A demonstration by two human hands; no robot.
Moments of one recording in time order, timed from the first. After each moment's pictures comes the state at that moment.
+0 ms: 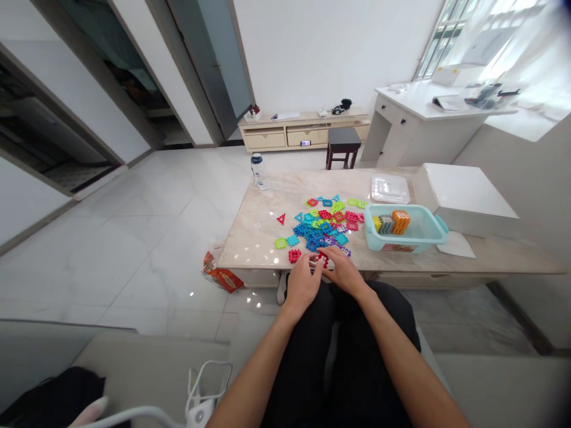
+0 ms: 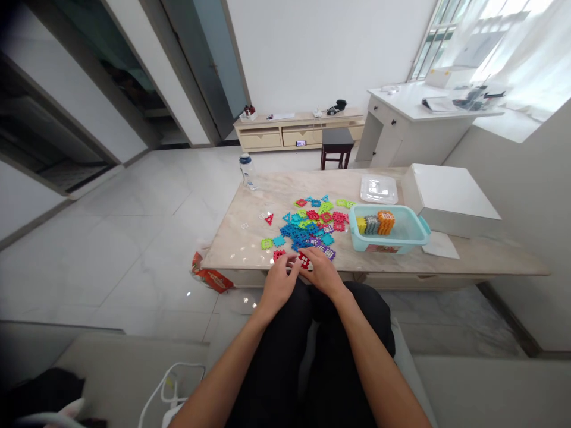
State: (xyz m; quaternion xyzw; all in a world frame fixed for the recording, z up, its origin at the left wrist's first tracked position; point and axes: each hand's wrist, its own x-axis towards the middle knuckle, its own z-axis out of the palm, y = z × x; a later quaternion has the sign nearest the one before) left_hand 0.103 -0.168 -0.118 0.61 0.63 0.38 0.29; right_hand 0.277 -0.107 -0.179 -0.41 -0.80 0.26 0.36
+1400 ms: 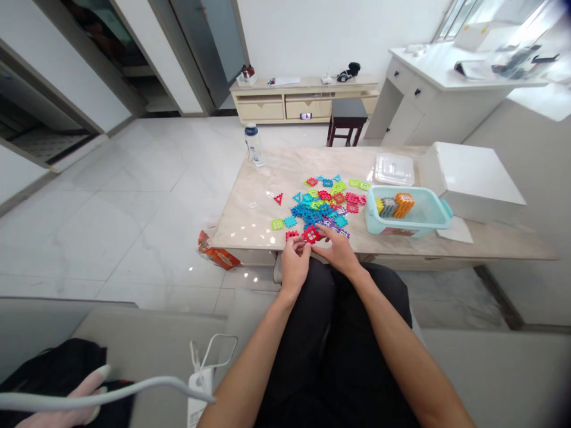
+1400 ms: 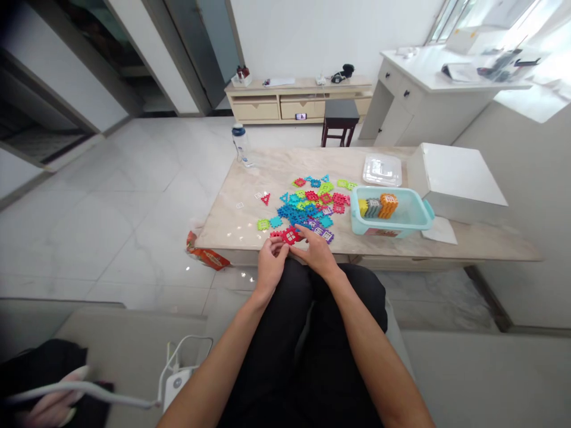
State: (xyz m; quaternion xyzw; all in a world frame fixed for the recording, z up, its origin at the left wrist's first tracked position) left_hand 0.103 -0.159 -0.150 0.42 0.62 0.53 0.39; right_hand 0.263 -0.108 -0.174 -0.48 -0.74 0.28 0.38
